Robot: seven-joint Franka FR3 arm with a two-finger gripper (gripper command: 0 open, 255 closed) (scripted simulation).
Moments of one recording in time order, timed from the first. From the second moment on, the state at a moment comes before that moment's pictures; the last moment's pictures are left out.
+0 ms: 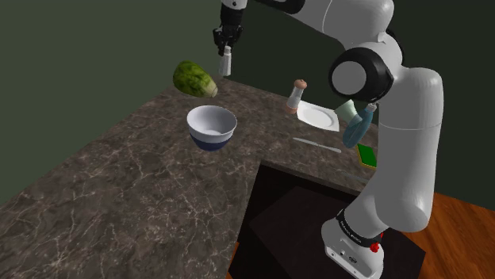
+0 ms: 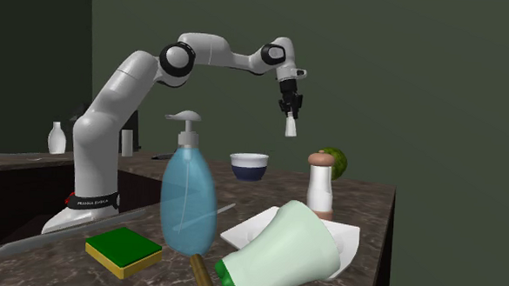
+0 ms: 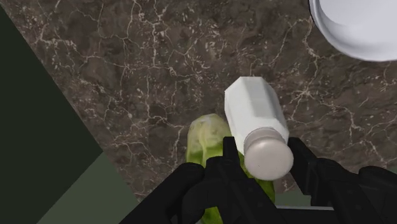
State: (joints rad) arm 0.24 0.53 -0.22 -1.00 0.05 1.67 -0.12
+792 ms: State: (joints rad) arm 0.26 0.48 -0.22 -1.24 0.04 1.86 -0.12
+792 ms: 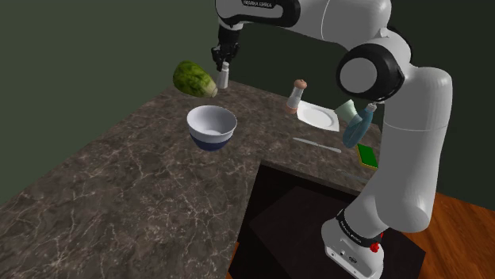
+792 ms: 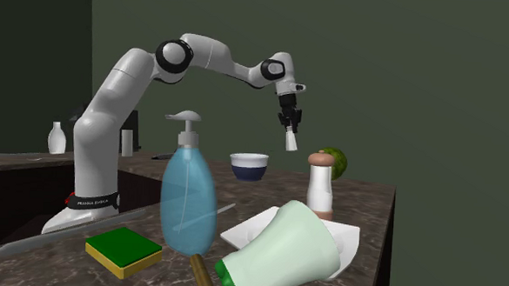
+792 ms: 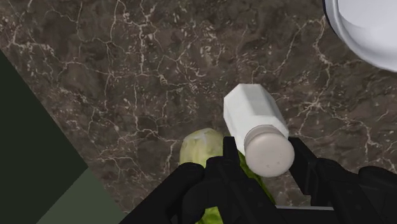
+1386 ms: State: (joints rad) arm 0.27 0.48 -0.22 -1.36 0.04 1.98 -0.11
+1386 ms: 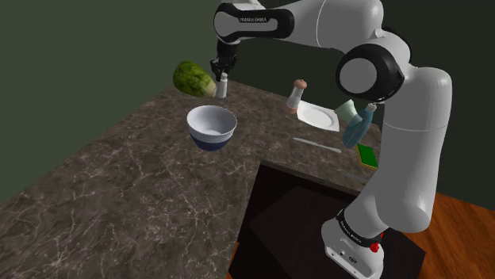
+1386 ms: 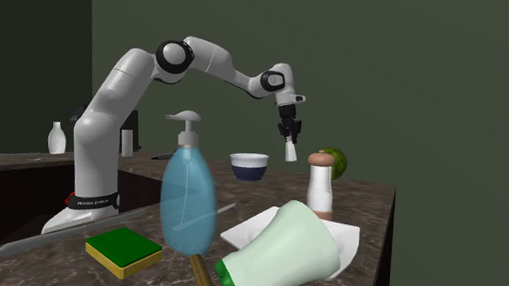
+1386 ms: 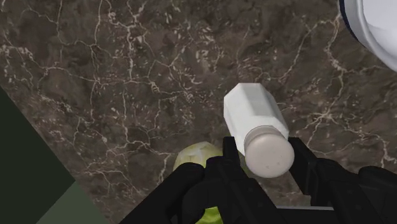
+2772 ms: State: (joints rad) arm 0.27 0.53 -0.21 -1.52 0.05 2.20 -0.11
